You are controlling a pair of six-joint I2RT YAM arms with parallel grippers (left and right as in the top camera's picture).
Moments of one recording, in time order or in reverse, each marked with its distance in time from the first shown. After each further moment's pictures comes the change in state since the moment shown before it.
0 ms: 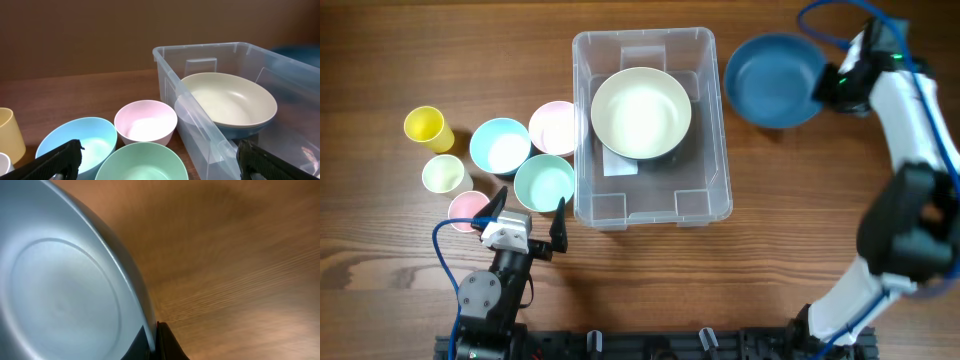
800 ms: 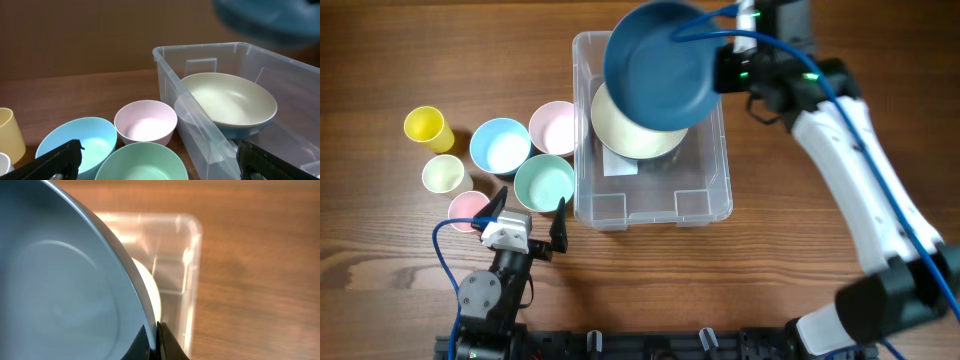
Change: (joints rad) left arm 0.000 0.000 0.000 0.000 0.000 0.000; right arm 0.521 -0.216 0.007 0.049 0.047 -0.023
